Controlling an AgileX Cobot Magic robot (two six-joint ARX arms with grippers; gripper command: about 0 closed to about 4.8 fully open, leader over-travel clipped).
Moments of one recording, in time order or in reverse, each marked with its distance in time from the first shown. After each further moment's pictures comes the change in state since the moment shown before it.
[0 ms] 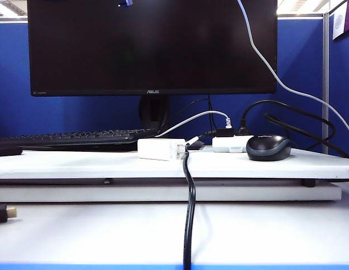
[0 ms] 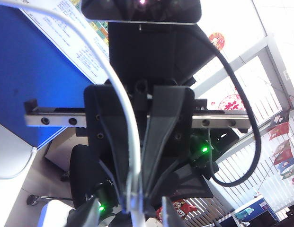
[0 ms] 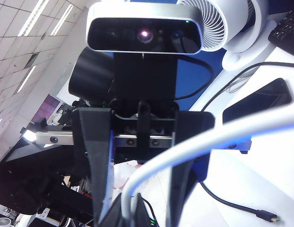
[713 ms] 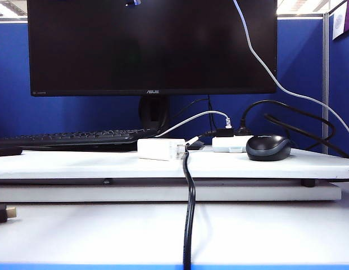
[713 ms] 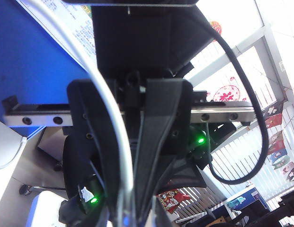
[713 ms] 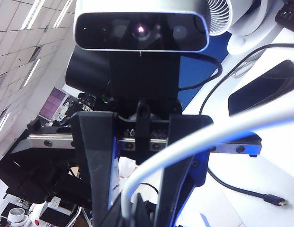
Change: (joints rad) left arm -0.042 0.001 0.000 -0.037 0.008 0.022; right arm -0.002 0.000 0.000 -0.042 -0.047 0.008
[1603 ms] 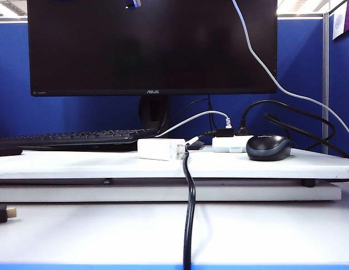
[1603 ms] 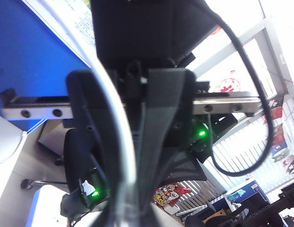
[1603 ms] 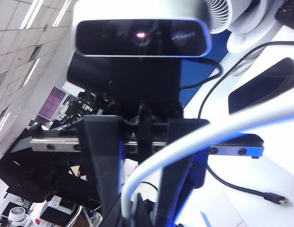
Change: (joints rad) left arm 0.000 0.000 0.001 -0.044 0.023 0.049; right arm 0.001 0.000 0.000 -0.005 -0.001 0.000
